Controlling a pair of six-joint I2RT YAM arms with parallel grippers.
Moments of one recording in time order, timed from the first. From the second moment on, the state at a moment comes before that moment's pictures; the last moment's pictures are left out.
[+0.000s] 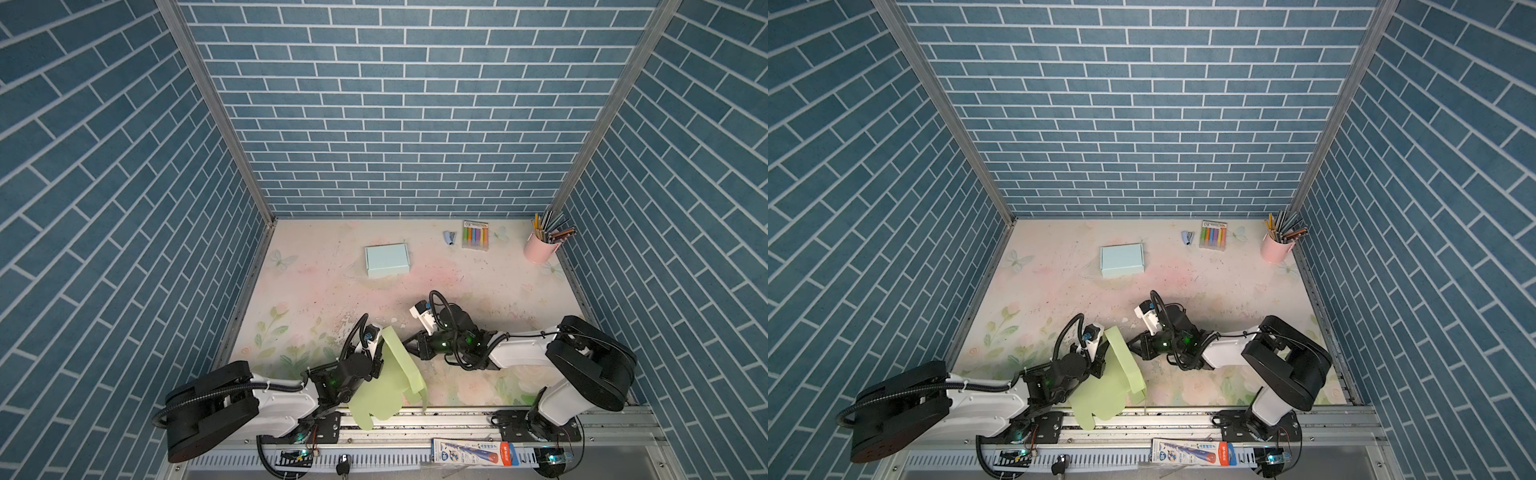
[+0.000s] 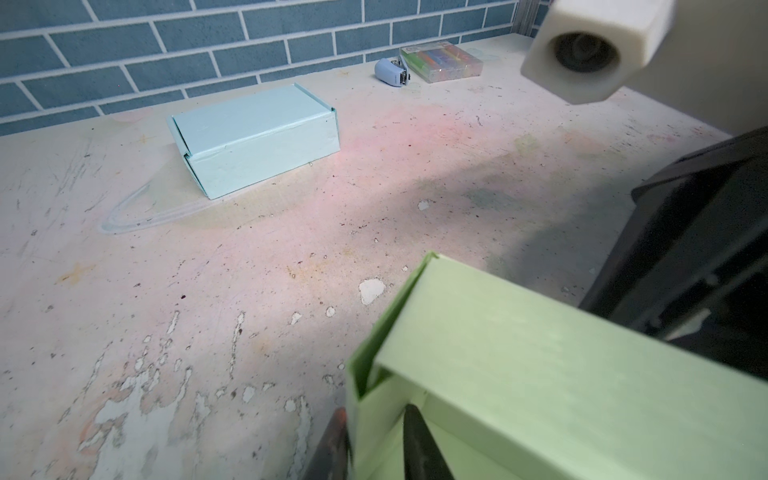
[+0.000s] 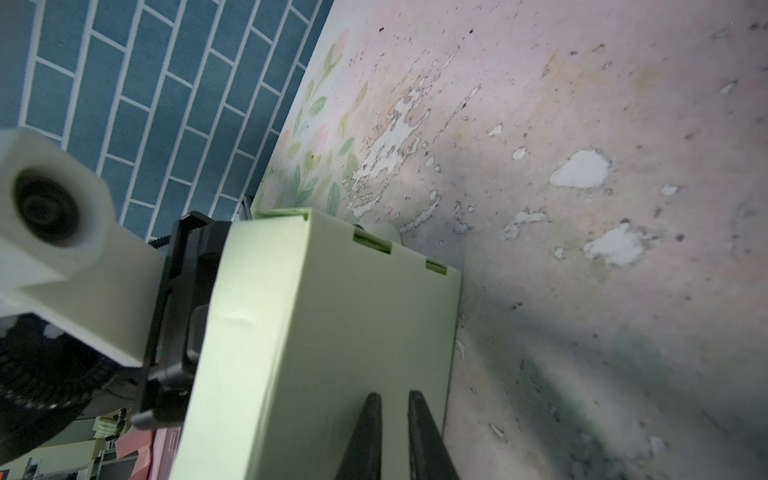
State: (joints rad) left arm -1.09 1.18 0.05 0.68 -0.53 -0.26; right arm 0.95 1.58 0.53 0.51 -0.50 0.66
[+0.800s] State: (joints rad) left arm -1.09 1.30 0.07 0.78 -0.54 -0.24; right arm 0.94 1.62 0.57 0.50 -0.49 0.65
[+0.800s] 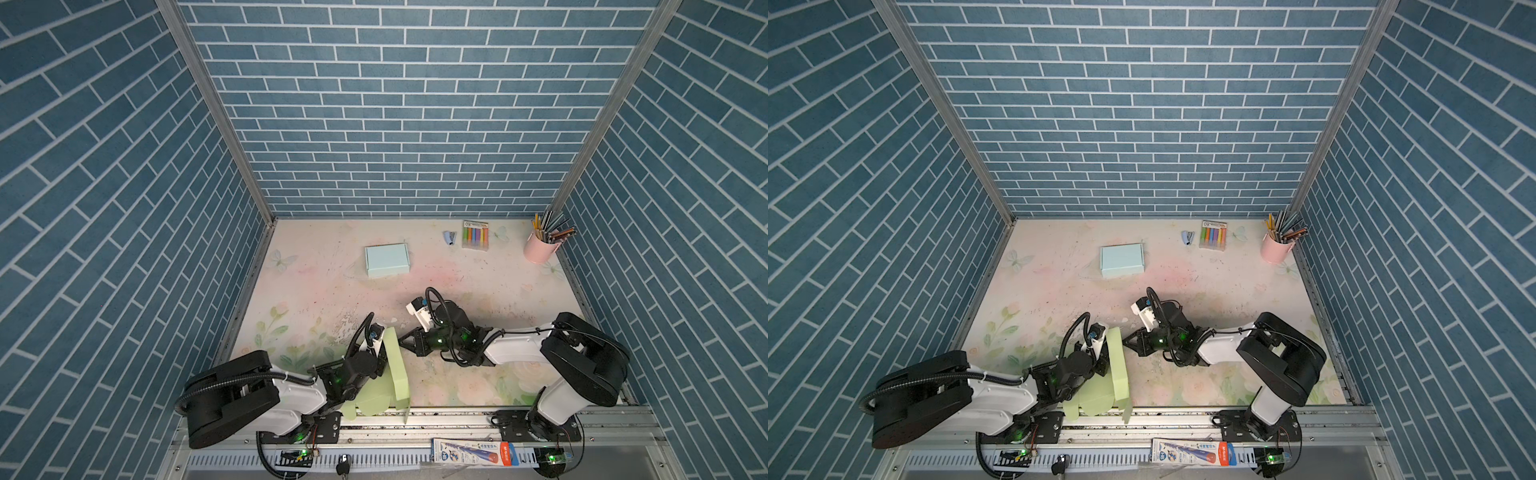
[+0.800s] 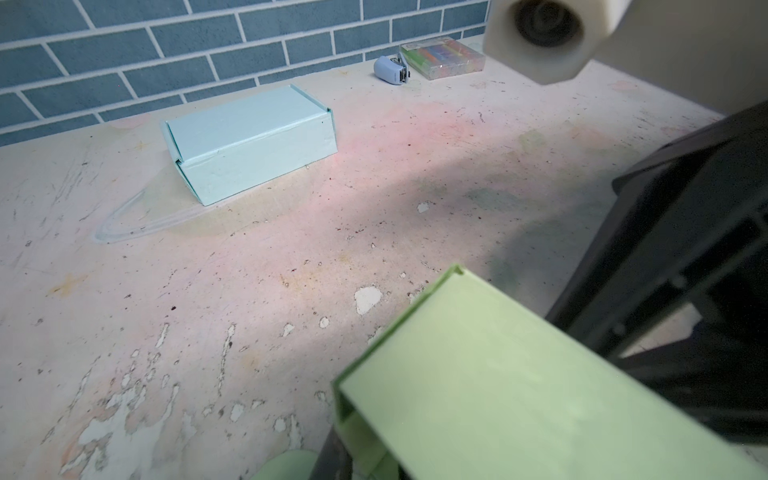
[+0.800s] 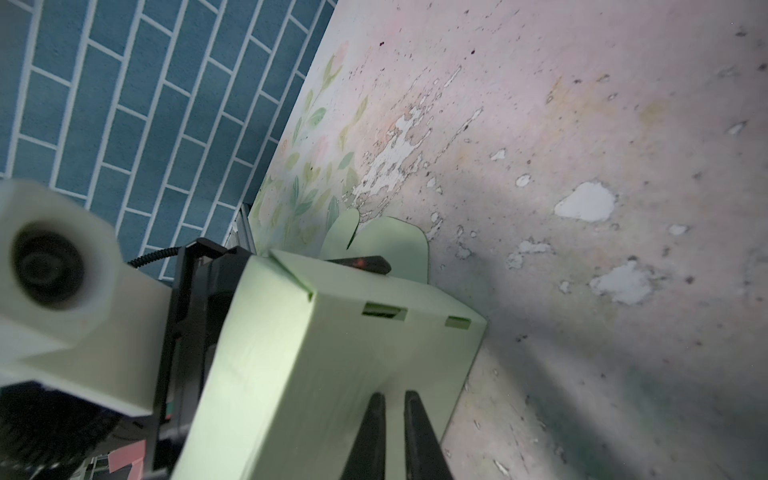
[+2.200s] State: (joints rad) left arm -1.09 1.34 0.02 0.92 -0.50 -0.17; right arm 0.92 1.65 0.59 0.54 -0.47 0.65
